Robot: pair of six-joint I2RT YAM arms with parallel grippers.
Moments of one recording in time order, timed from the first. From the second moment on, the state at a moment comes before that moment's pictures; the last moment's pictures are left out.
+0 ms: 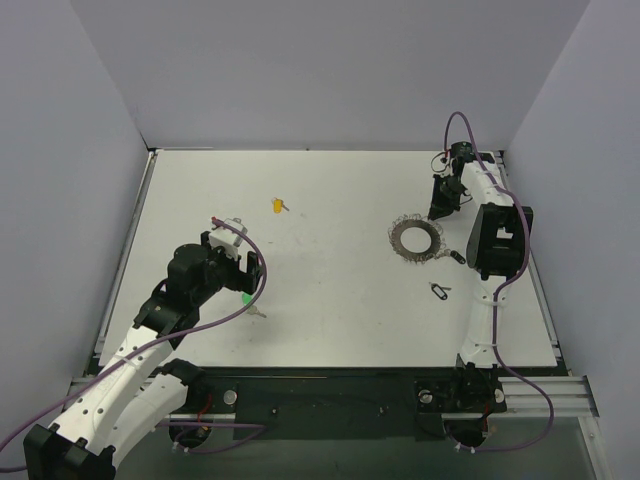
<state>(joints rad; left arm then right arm) -0.42 0.75 0.60 -0.23 0.08 -0.04 -0.06 2.33 1.97 -0.91 -0.13 0.15</state>
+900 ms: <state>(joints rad) -0.42 0.75 0.60 -0.23 0.08 -0.04 -0.06 2.33 1.97 -0.91 -0.18 0.15</state>
